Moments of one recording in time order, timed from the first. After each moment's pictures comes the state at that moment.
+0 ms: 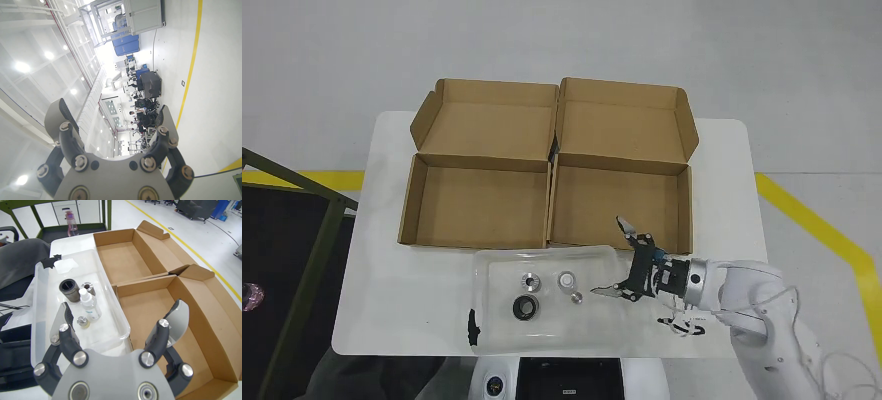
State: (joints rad) left arm -0.29 -0.19 -0.48 -1.38 1.96 -0.31 0.15; right arm -1.46 -1.15 1.36 -2.04 -1.20 -0.97 0.38
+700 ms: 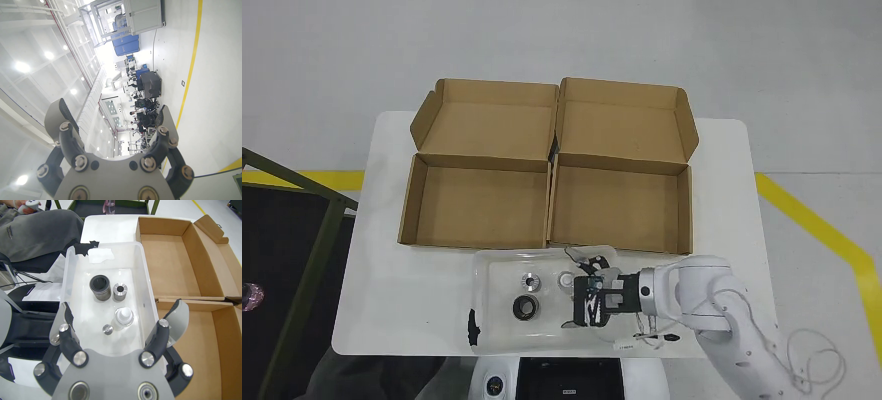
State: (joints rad) left arm -0.29 -0.19 -0.48 -1.38 1.96 -0.31 0.15; right arm -1.31 -1.14 1.10 -2.03 -1.12 -0.97 0.66
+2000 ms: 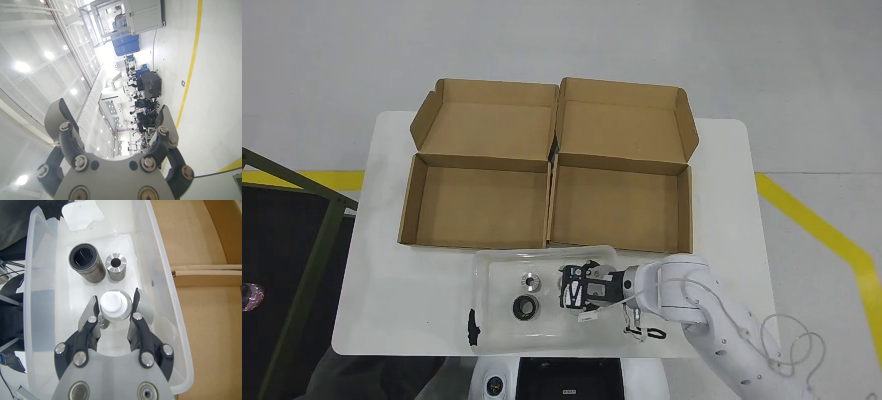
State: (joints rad) left arm -0.29 -0.19 -0.48 -1.38 1.96 -0.31 0.15; right arm -1.23 -1.12 0.97 -1.91 -1.15 -0.80 0.74
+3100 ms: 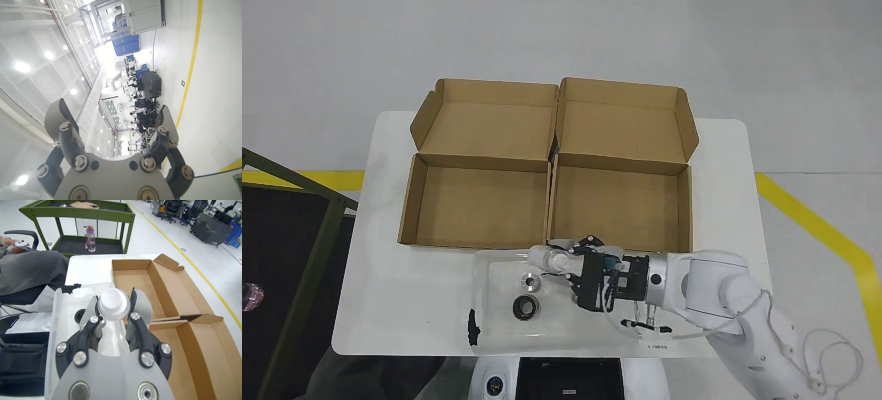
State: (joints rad) left arm -0.29 -0.19 -0.48 -1.38 1.96 -0.31 0.15; right arm -1.26 -1.10 1.11 -2.14 -1.13 -0.75 0.40
